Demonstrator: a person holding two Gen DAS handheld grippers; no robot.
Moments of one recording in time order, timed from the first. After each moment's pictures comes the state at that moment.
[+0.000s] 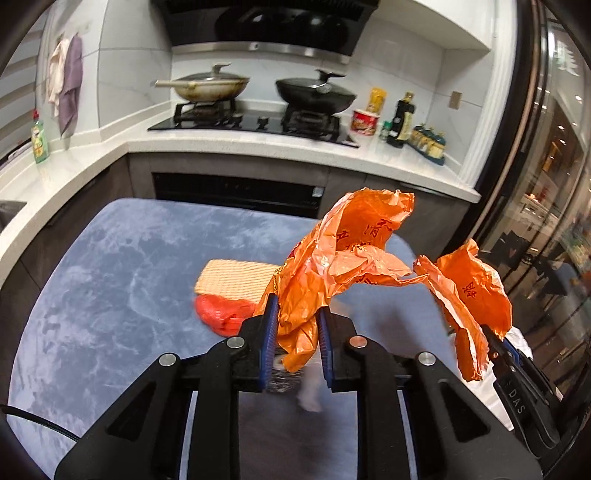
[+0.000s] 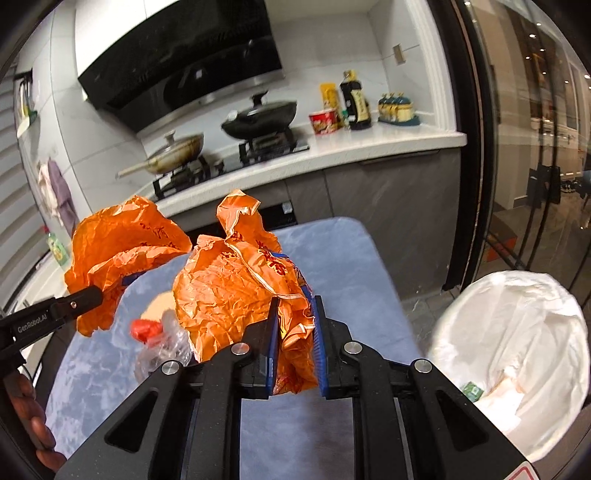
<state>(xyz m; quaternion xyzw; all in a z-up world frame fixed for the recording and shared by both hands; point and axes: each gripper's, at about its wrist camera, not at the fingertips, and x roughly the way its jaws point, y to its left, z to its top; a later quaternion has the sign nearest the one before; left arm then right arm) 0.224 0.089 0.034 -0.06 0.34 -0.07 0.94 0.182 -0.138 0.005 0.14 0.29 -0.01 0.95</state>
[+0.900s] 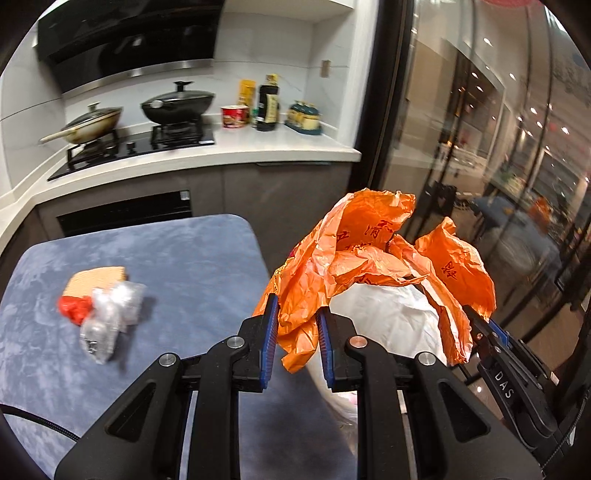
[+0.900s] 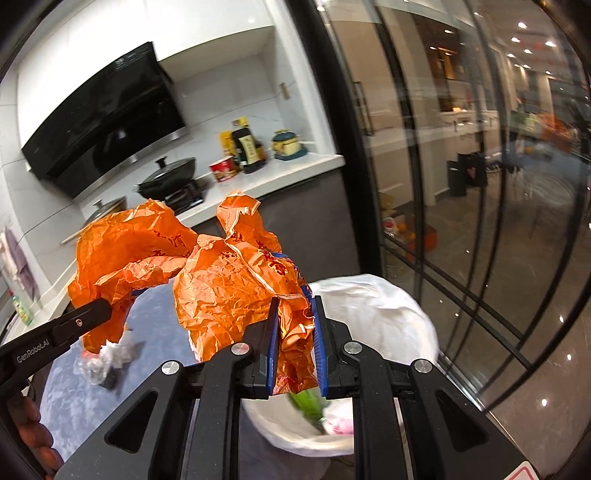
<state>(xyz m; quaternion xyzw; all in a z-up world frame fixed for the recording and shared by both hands) 0.138 -0.118 0.046 0.02 0.33 -0.23 0.92 0.049 -0.305 0.024 0.19 0.25 -0.15 0.94</state>
